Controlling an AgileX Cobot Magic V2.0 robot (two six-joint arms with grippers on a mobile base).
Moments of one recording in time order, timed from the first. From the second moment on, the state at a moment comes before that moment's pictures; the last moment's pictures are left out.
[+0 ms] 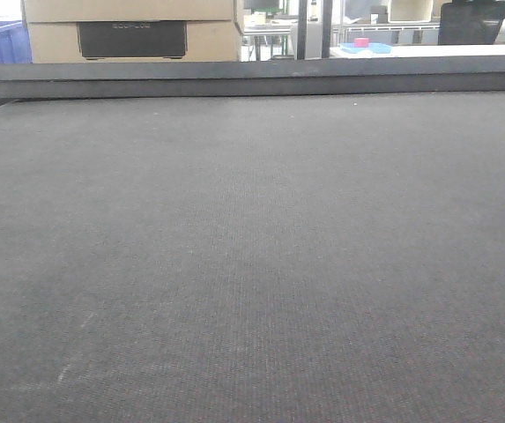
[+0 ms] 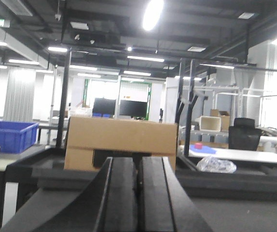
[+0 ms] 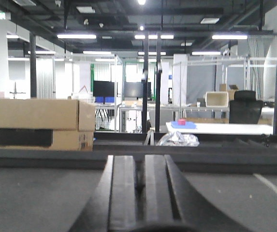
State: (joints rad) left arm -0.02 0.05 -0.39 -0.10 0.03 0.05; right arm 0.08 0.04 -0.37 0.12 0.12 -0.08
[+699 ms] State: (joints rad) left arm -0.17 0.68 -0.93 -0.01 0.40 0.05; right arm 0.10 0.77 -0.95 0.11 0.37 -0.08
